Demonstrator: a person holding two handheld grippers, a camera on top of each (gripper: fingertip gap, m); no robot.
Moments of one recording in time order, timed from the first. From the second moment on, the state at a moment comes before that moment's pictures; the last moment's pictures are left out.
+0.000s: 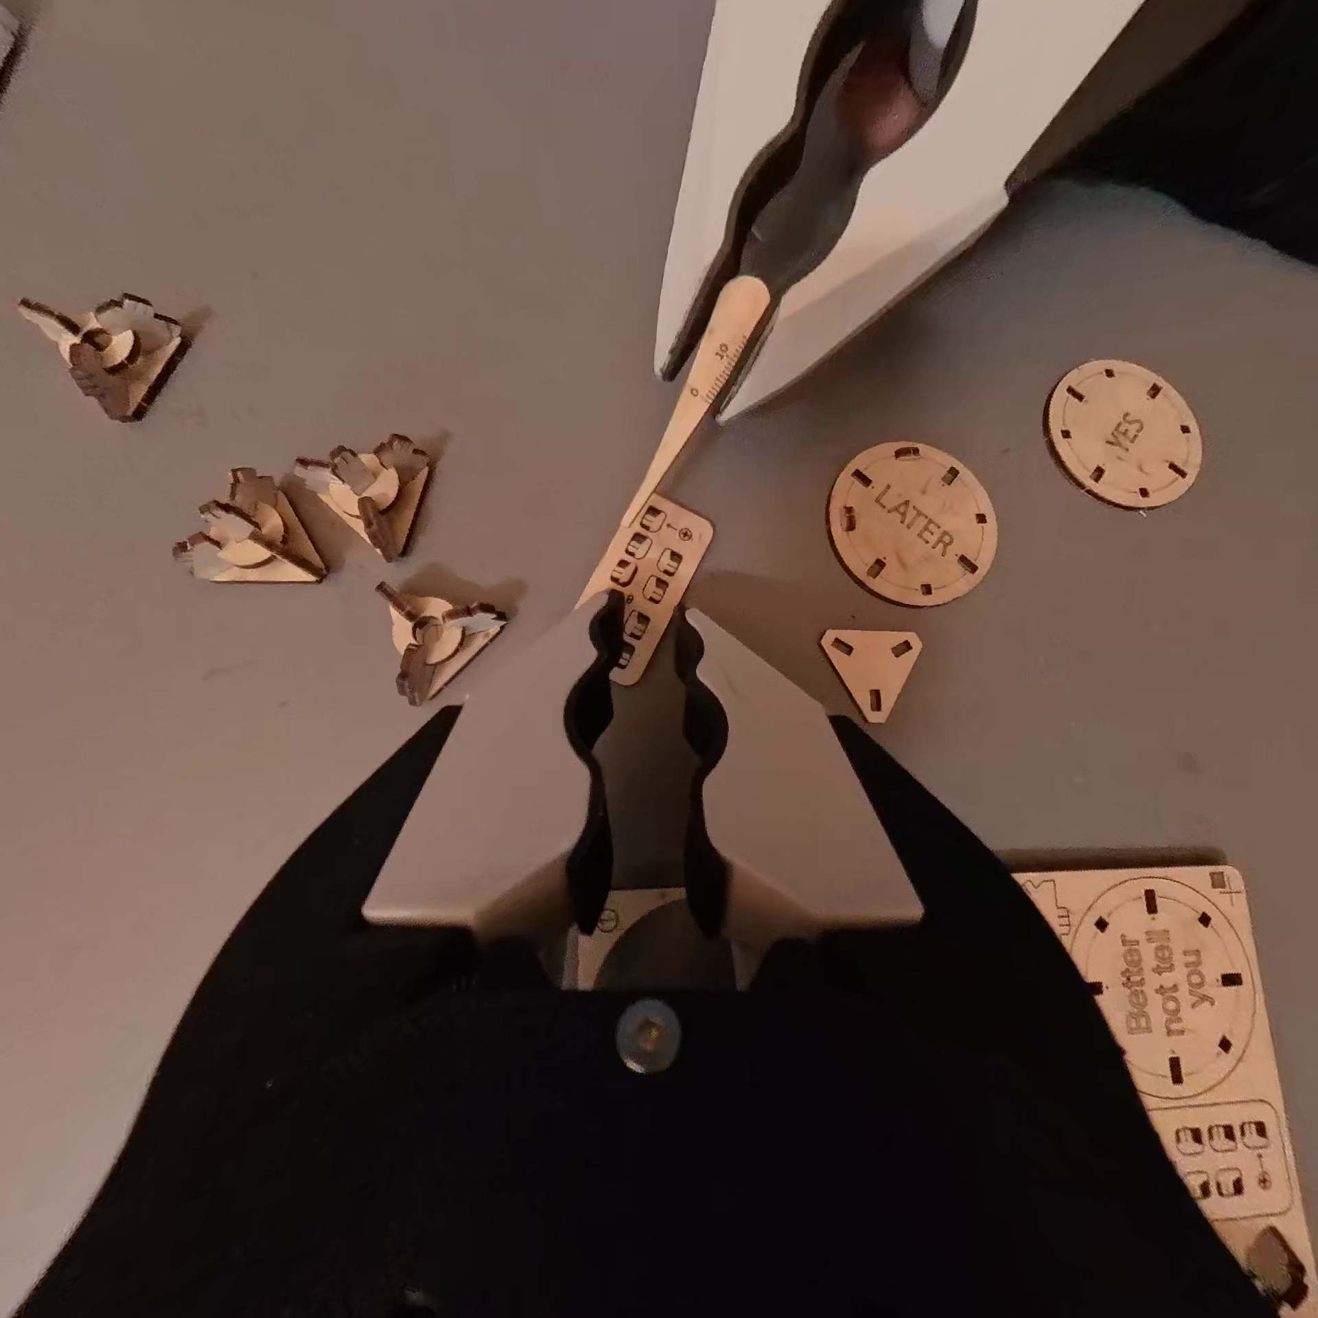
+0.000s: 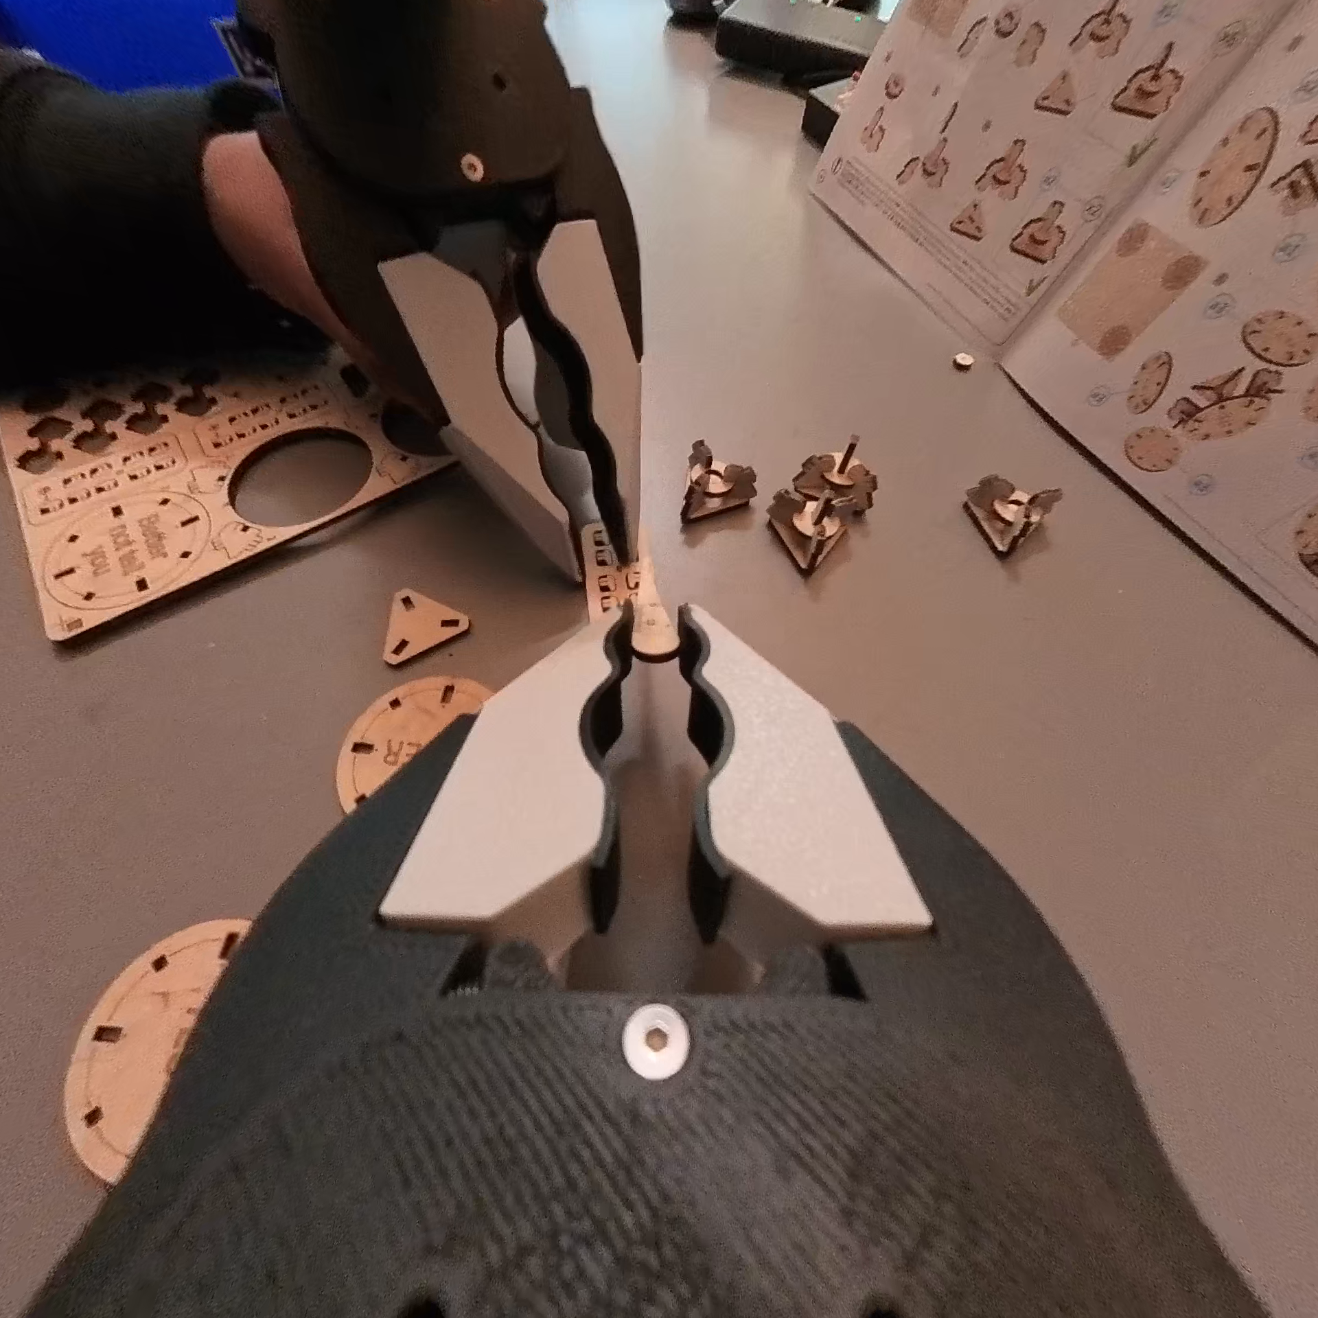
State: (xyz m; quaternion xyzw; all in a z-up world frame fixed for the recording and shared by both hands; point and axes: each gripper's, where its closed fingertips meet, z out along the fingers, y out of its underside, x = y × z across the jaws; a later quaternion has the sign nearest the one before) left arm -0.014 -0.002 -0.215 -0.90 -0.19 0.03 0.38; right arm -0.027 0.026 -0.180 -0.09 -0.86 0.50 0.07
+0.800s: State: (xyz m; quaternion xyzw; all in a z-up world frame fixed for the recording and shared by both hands) left arm -0.030 0.004 -0.215 -0.91 -0.18 0.06 0.37; right arm -0.042 0.038 -0.168 -0.08 -0.85 0.50 0.14
